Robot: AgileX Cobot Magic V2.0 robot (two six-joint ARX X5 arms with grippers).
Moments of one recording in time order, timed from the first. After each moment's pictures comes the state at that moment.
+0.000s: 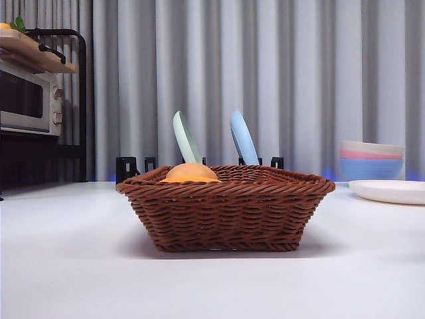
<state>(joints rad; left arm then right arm) 0.00 0.00 0.02 -0.20 0.02 0.03 0.36 0.45 0.54 -0.35 0.11 0.01</state>
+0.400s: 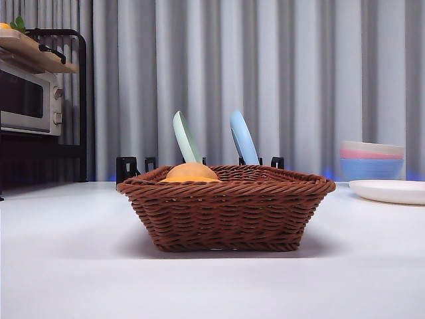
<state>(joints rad) 0.00 0.00 0.02 -0.20 0.02 0.03 0.05 0.07 0.16 -0.14 -0.10 -0.07</state>
